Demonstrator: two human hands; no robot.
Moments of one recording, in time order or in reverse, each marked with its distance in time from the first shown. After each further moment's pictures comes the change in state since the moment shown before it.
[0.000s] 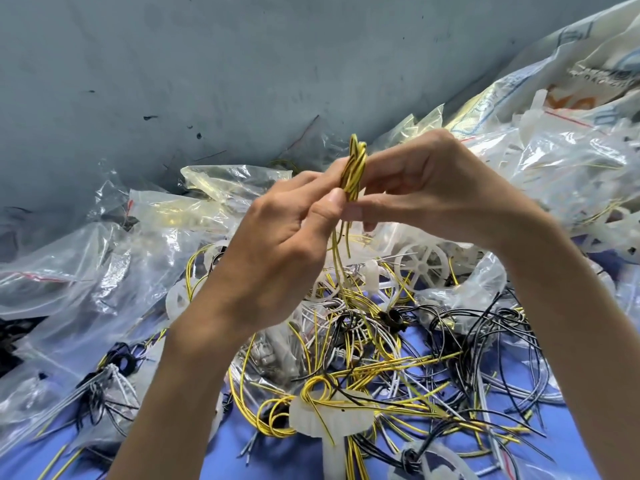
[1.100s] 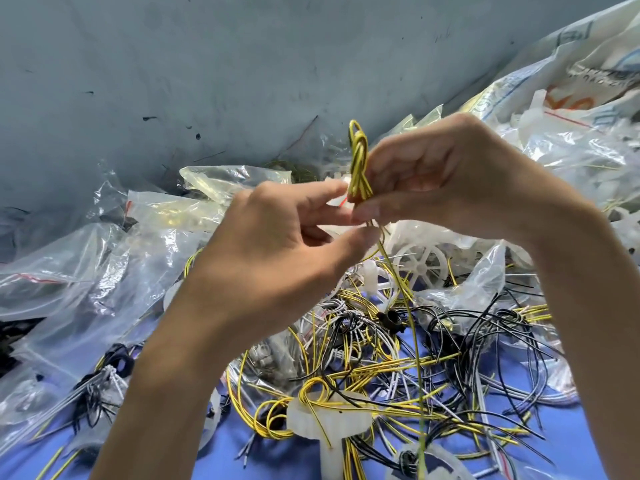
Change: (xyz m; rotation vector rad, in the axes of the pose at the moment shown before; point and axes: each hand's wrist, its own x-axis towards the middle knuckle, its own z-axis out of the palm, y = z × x) left_hand -0.009 0.021 -0.005 -0.017 0.001 -0.152; right_hand -0.007 -0.007 -0.012 0.022 -0.048 -0.016
